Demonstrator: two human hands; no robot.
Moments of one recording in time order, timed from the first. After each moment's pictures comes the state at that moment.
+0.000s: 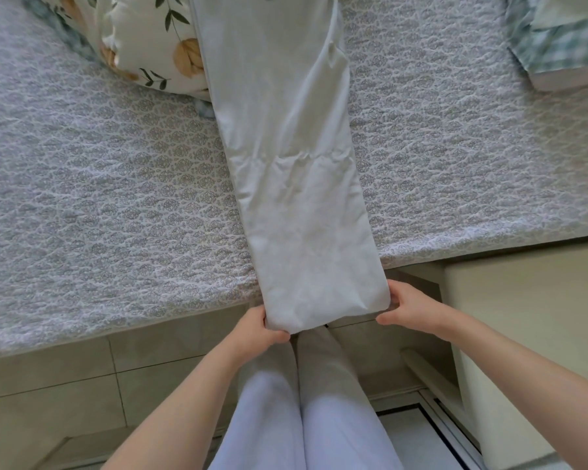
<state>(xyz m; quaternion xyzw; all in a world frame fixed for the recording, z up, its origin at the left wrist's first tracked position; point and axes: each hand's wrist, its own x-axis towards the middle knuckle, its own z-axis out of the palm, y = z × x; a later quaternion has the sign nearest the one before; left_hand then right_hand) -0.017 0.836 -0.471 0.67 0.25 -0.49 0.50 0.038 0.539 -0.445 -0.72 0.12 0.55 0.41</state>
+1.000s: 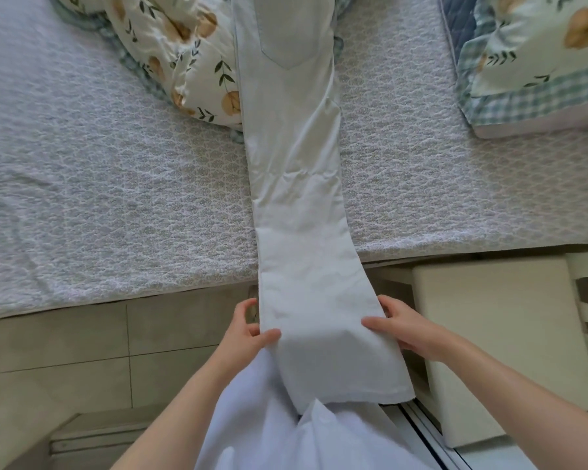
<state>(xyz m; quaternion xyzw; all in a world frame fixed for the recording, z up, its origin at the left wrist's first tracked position) -0.085 0.833 -0.328 0.63 0.34 -0.39 0.59 -0.021 0.529 -0.321 -0.64 0.21 0.55 0.49</state>
